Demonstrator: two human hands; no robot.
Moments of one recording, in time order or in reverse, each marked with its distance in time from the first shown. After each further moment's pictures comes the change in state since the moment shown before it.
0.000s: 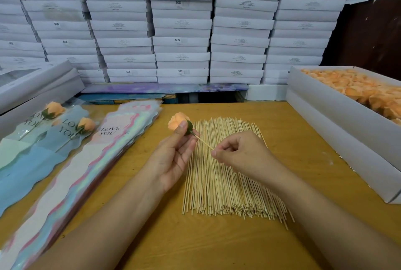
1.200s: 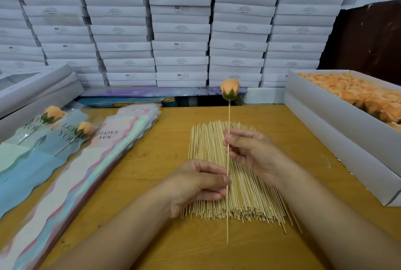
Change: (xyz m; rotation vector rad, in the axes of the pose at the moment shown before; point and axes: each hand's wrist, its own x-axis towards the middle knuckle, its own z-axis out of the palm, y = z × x) left_hand -0.030 -0.022 0.007 0.748 -0.231 -0.254; right_hand 0.010 0.014 -0.018 0.873 -0.012 0.265
